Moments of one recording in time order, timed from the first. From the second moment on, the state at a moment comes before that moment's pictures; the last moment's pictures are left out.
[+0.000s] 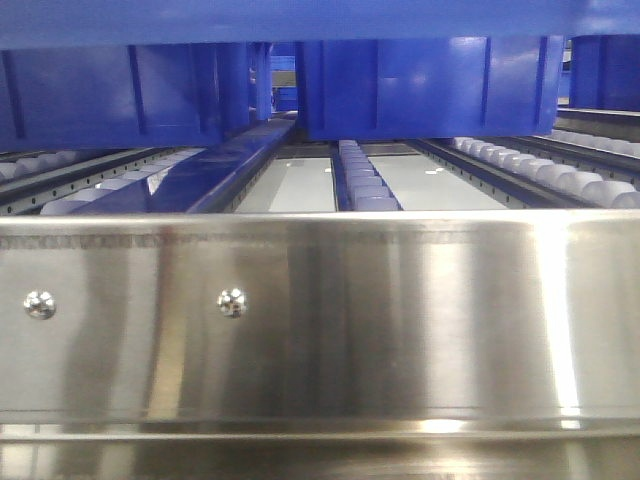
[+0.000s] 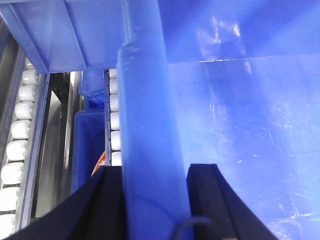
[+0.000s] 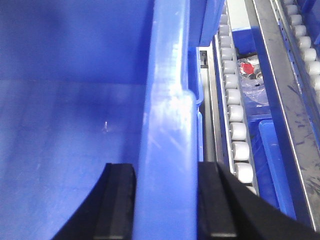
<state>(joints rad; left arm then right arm) -0.07 1.21 -1.65 -0.01 1.29 -0.04 0.42 1.27 -1.72 -0.17 1.32 0.28</state>
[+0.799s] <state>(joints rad) -0.07 1.21 -1.65 -0.01 1.29 -0.04 0.42 1.27 -1.72 -0.17 1.32 0.28</state>
